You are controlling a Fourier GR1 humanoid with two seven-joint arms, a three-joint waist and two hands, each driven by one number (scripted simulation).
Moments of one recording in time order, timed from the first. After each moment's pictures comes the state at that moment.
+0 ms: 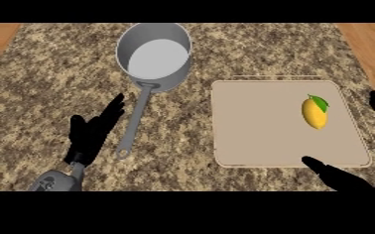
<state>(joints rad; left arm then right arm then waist) -0.13 0.40 -0.38 -1.36 0.35 0.12 0.07 0.24 -0.48 0.08 -1.99 0.30 -0.46 -0.15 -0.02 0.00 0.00</state>
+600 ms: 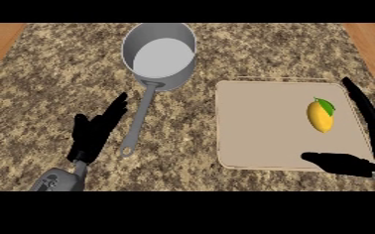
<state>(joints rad) -0.14 0.38 -0.37 -1.35 0.31 0.08 0.08 0.08 -0.56 0.09 -1.87 0.26 -0.19 0.27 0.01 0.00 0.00</state>
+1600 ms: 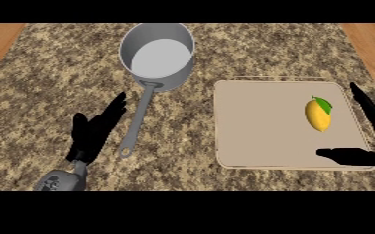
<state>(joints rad) -0.11 0.30 -0.26 -1.36 0.21 0.01 0.11 0.01 -0.49 -0.11 -1.44 0.22 -0.02 -0.14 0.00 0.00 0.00</state>
